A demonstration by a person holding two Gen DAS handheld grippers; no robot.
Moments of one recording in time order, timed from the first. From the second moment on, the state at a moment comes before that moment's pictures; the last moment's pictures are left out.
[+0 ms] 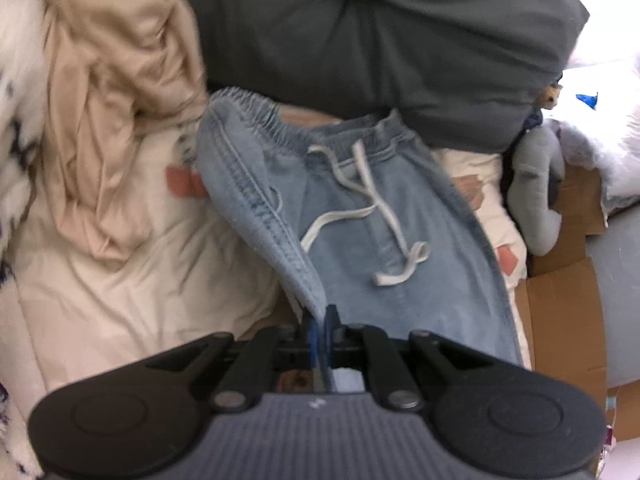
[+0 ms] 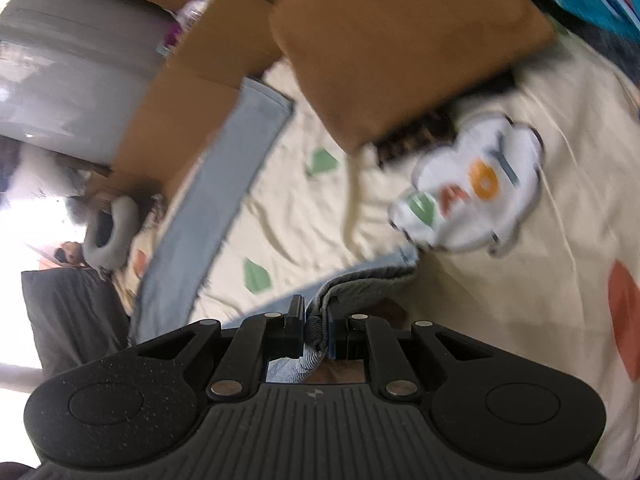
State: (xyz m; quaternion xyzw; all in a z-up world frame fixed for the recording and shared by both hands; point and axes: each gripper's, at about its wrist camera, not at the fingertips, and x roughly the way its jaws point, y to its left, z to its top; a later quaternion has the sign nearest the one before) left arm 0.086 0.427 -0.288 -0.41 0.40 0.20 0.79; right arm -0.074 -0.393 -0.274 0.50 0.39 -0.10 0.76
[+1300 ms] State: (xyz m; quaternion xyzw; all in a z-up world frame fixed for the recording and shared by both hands) left arm 0.238 0.355 -0.217 -0.39 0.39 0.19 0.81; right arm 0.133 -0.478 -0.260 0.50 0.35 -0.10 0.79
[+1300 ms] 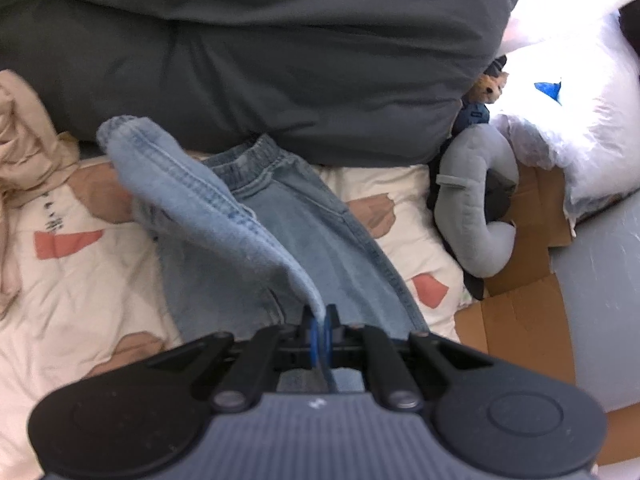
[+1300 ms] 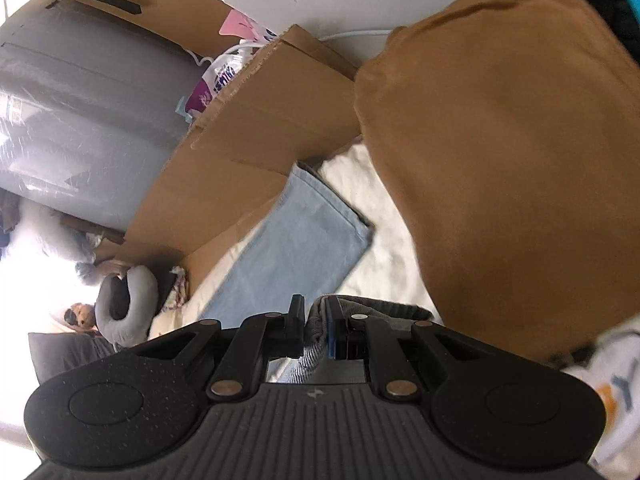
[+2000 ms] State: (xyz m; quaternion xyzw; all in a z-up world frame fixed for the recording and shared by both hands) left arm 0.357 0.319 -0.284 -0.37 0.40 0.16 0.82; right arm 0.297 -0.509 -0.317 0.46 0.35 -0.16 0.80
